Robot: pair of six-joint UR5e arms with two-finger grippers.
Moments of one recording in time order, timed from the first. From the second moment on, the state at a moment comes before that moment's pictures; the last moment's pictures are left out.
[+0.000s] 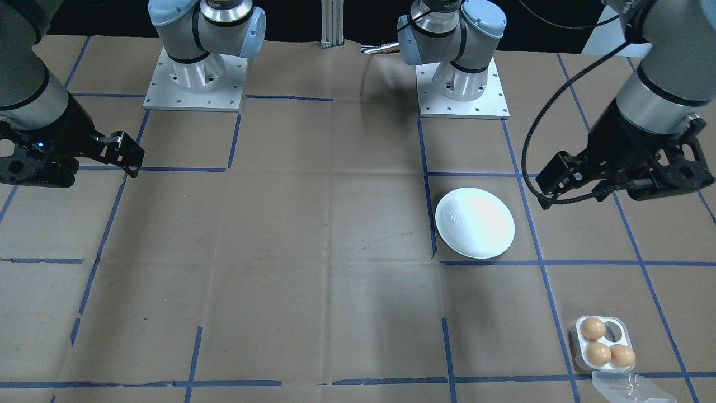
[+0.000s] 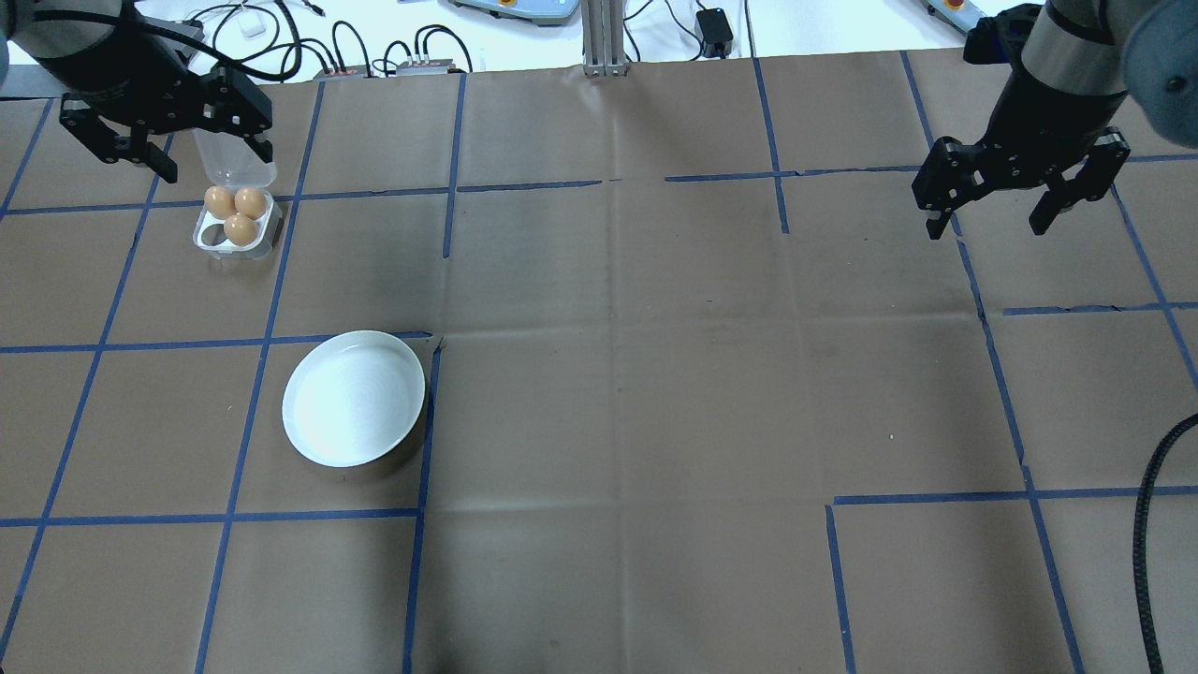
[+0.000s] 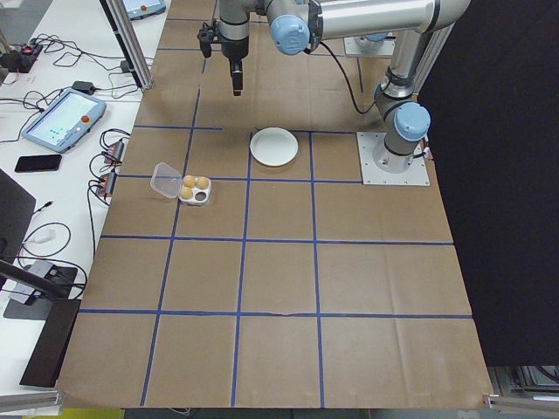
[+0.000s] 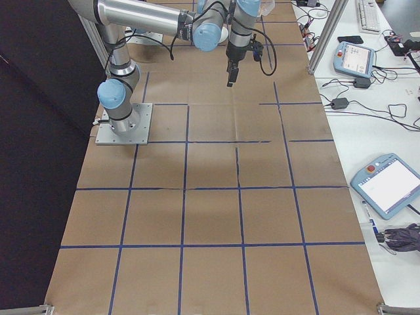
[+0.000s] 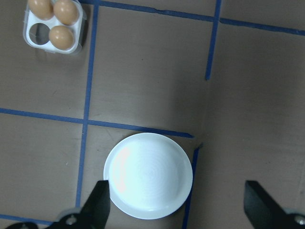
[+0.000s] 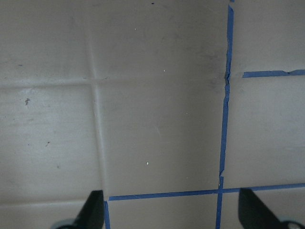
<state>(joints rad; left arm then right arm) -1.32 -1.71 -1.45 -1.47 1.54 0.07 1.39 -1.48 1.60 -1.57 -1.64 -0.14</state>
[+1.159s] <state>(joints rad) -1.14 -2.01 -1.28 -1.35 1.55 0.40 1.39 -1.48 1.60 -1.57 -1.64 -0.14</state>
